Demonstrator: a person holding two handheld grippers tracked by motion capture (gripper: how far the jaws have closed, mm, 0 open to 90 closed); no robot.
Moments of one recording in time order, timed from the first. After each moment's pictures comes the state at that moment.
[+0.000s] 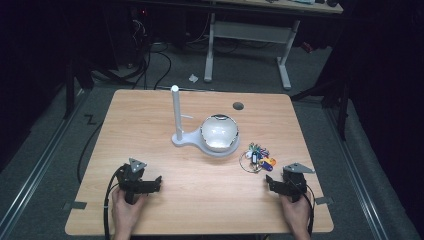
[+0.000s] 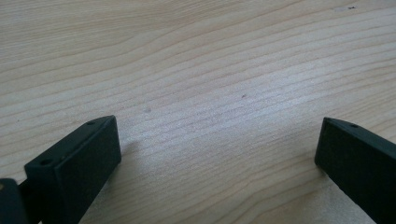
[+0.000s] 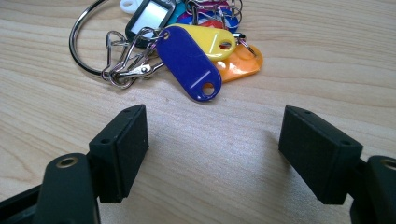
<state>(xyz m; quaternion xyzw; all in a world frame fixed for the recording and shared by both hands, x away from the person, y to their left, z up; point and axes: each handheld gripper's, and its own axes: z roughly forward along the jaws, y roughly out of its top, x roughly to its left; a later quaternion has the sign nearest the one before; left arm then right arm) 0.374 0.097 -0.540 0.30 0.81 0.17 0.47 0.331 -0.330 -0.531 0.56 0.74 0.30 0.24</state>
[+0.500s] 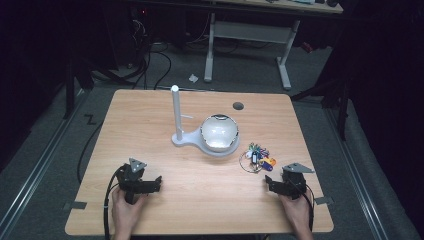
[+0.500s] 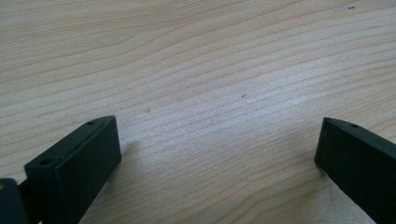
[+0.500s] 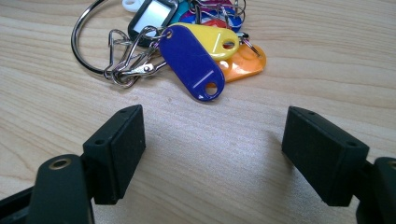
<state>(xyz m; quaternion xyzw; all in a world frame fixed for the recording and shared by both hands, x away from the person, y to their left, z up) 0.374 0.097 -0.540 0.30 0.81 0.17 0.47 0.331 -0.329 -0.531 0.55 0.74 0.30 0.24</state>
